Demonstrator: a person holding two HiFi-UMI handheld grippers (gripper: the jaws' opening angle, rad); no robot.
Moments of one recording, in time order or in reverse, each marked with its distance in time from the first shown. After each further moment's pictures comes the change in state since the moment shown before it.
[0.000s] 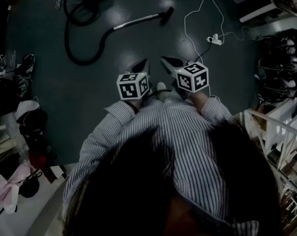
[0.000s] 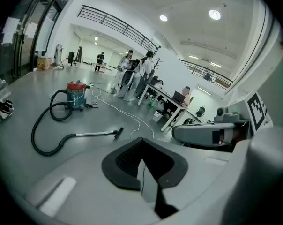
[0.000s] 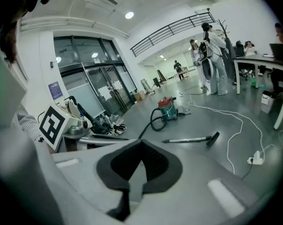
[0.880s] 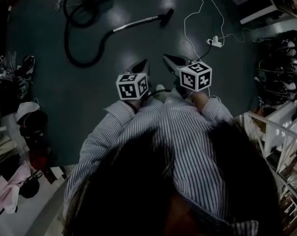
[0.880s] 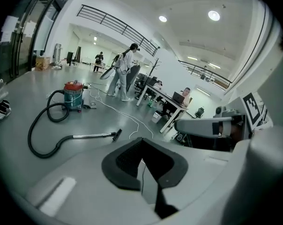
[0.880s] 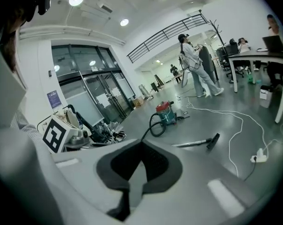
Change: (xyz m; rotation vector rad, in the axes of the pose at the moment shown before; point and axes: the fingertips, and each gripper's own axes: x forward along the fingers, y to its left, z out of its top) left arm 0.025 -0.003 0.010 -0.002 -0.008 -0.019; right arm -0.004 -0.032 0.021 0.061 -0.063 0.012
